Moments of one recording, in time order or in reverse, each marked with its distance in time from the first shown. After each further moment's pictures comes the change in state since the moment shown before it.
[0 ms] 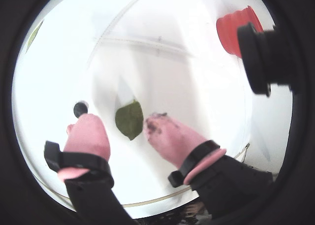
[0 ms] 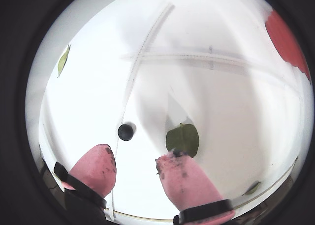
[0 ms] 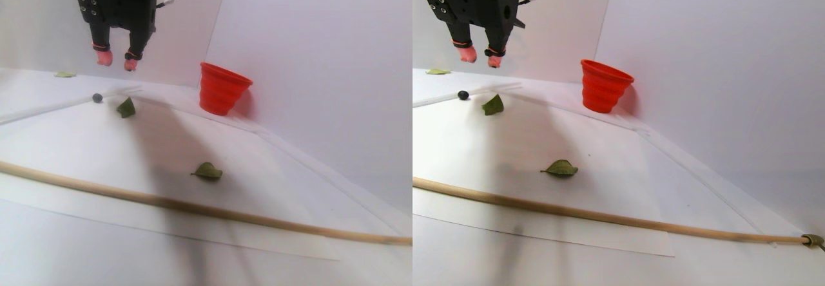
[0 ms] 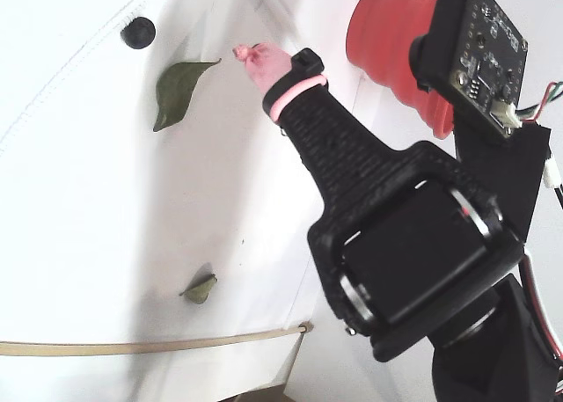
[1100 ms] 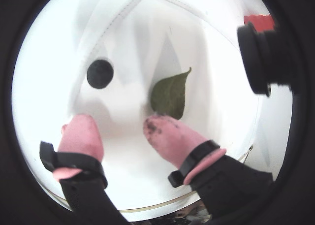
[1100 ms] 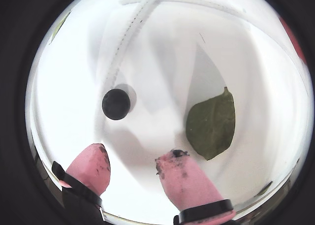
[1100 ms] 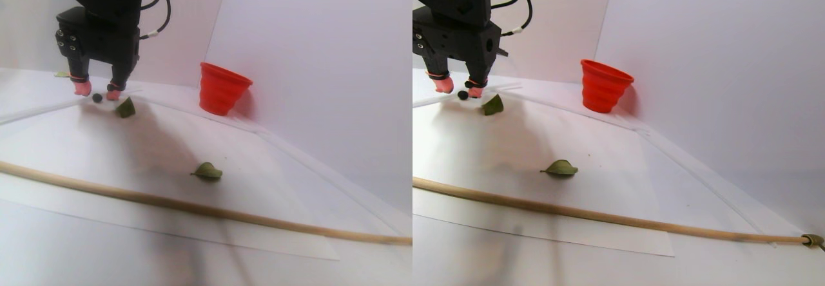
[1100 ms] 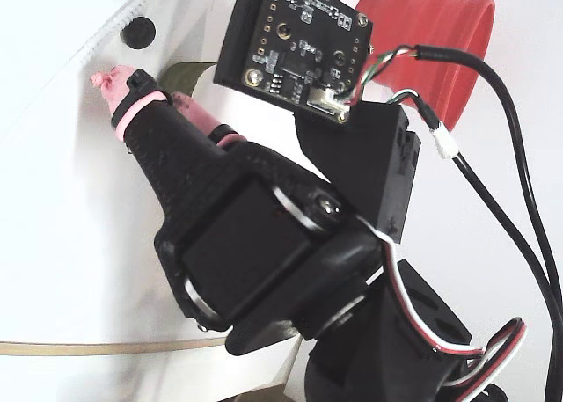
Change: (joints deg) arm -3.8 -12.8 0.3 -9.1 -1.0
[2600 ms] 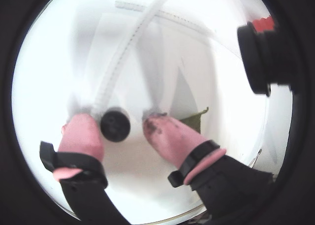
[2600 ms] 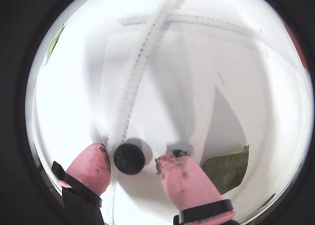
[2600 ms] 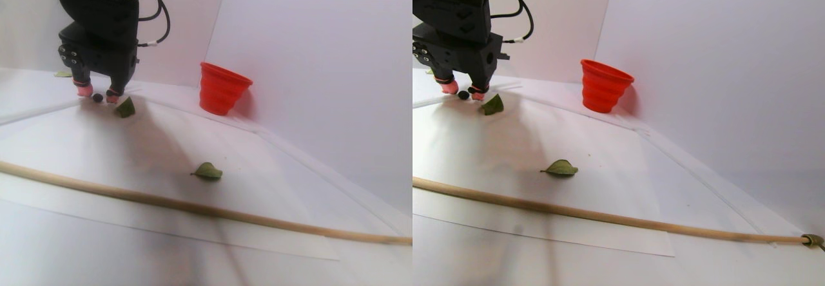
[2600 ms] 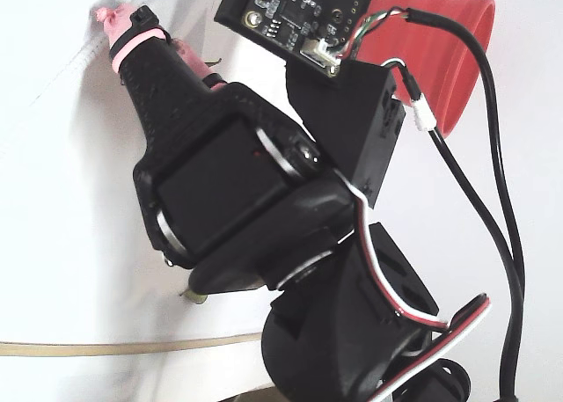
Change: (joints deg) arm -0.5 -8.9 -4.5 -11.6 3.3
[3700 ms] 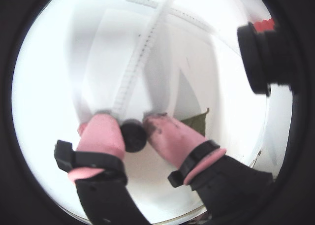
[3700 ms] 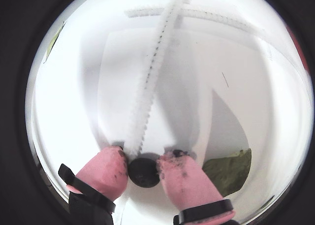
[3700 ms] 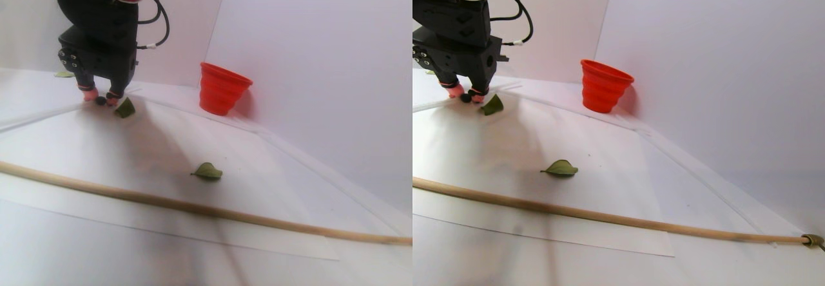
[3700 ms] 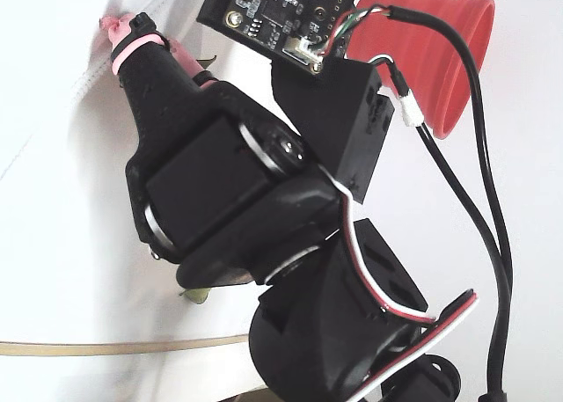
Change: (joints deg) arm 0.0 -1.6 -0.5 -0.4 -0.9
